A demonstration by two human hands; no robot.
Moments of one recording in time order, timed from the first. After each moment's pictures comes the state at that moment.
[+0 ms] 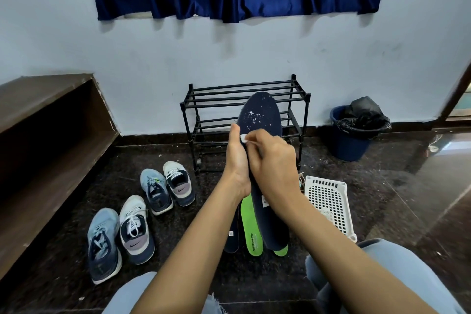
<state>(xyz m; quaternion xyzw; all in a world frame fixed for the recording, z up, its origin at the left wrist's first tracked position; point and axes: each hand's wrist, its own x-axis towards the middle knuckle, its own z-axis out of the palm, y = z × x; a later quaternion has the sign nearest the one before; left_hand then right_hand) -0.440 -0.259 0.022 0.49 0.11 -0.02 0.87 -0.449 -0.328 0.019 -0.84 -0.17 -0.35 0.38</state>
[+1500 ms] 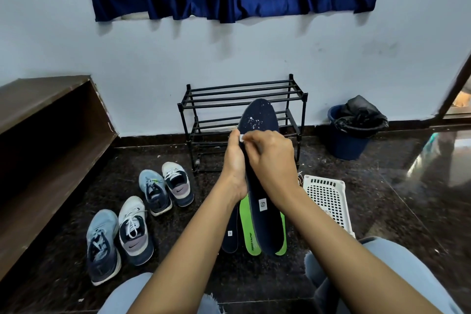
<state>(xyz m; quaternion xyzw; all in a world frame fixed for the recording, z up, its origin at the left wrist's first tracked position) -0.444 -0.261 0.020 0.49 0.12 -0.05 0.86 -0.441 -0.333 0.022 -0.86 -0.16 -0.31 0.37</state>
